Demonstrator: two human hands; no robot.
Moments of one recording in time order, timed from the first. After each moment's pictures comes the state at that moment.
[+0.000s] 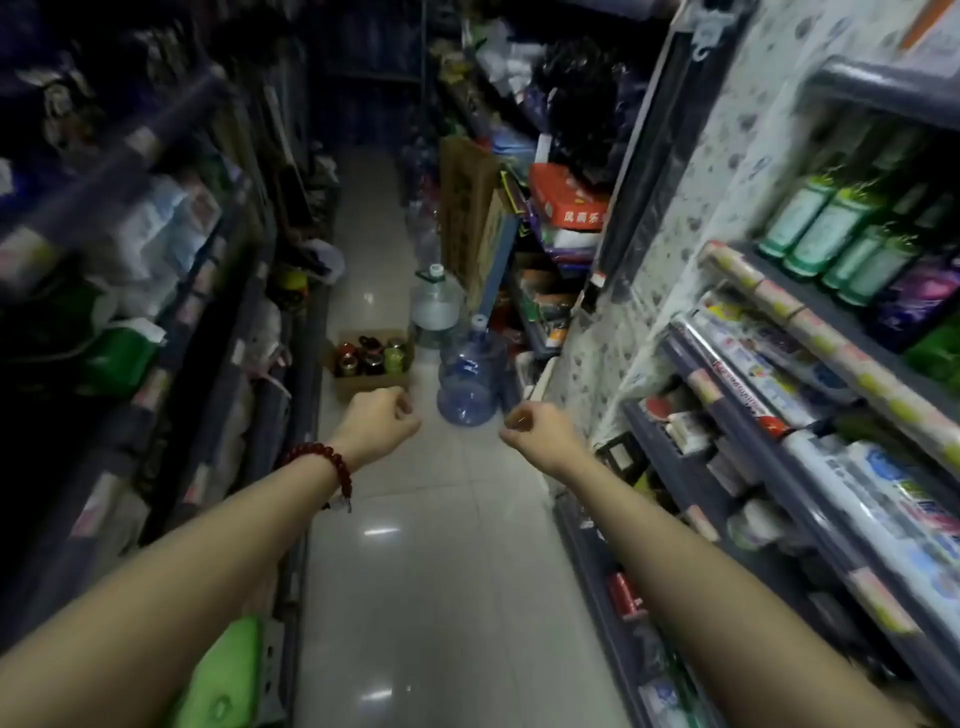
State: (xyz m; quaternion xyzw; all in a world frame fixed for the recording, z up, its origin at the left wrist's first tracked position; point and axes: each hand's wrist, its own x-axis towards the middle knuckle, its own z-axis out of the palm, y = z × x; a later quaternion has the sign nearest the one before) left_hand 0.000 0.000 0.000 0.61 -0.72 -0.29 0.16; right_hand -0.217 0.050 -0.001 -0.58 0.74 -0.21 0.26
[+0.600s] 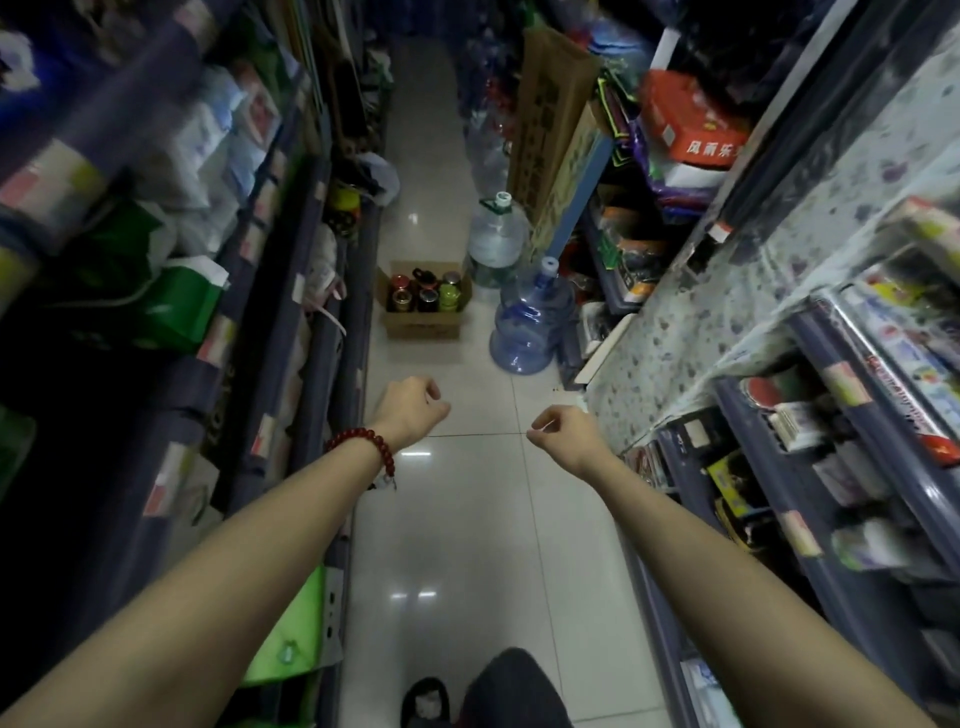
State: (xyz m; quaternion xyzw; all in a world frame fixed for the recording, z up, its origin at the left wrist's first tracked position) left_hand 0.064 -0.074 -0.075 0.66 -0.63 -0.38 0.13; right_hand -0.154 -0.030 -0.089 -0.54 0.76 -0.14 0.34
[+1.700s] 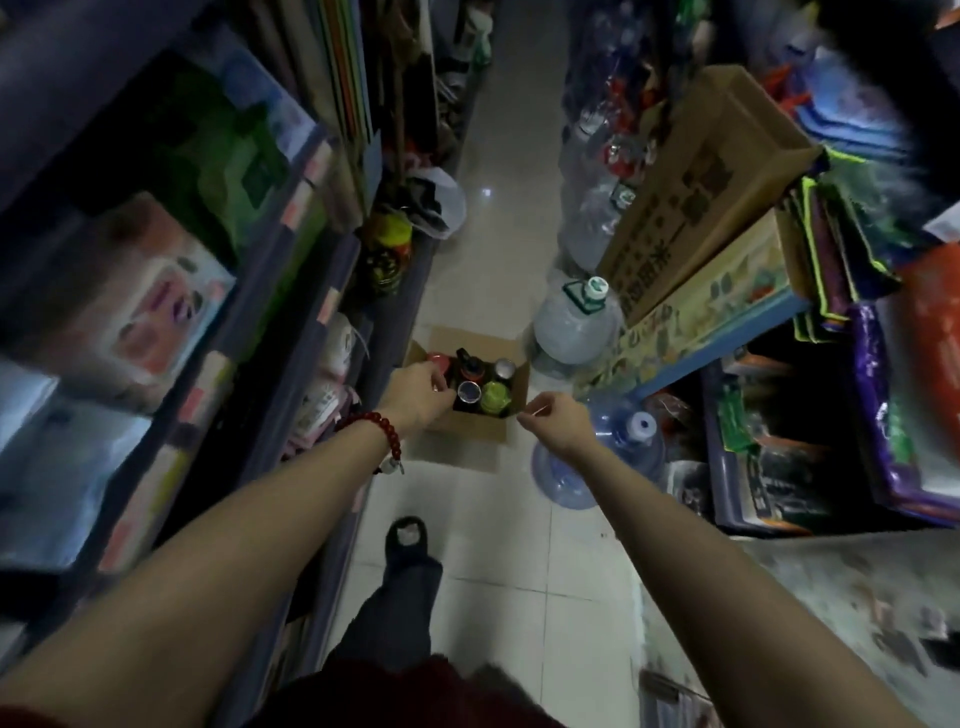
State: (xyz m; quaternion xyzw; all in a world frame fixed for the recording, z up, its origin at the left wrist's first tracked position) left_hand 0.090 -0.628 -0.123 0.73 -0.53 -0.40 0.15; right_hand -0.107 -0.630 -0.129 -0.61 0.70 -0.05 0.36
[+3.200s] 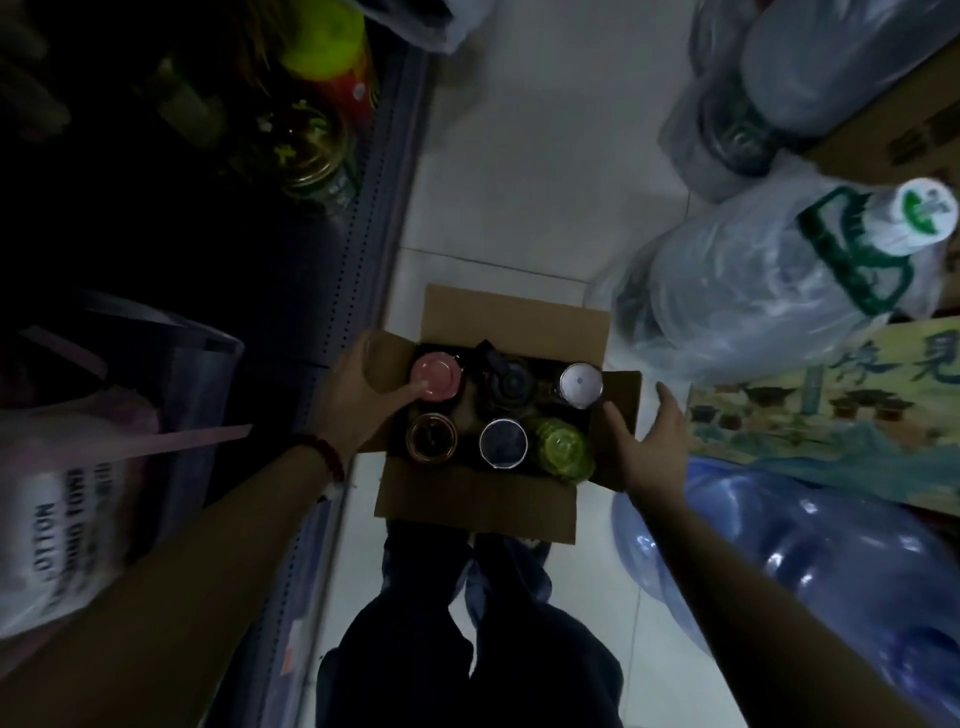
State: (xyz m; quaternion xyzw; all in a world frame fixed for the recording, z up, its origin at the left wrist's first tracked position) left_hand 0.160 -0.942 -0.615 0.77 -0.37 -0.49 0.16; right_hand -0.144 -0.930 -0.624 -0.41 0.82 -0.17 0.36
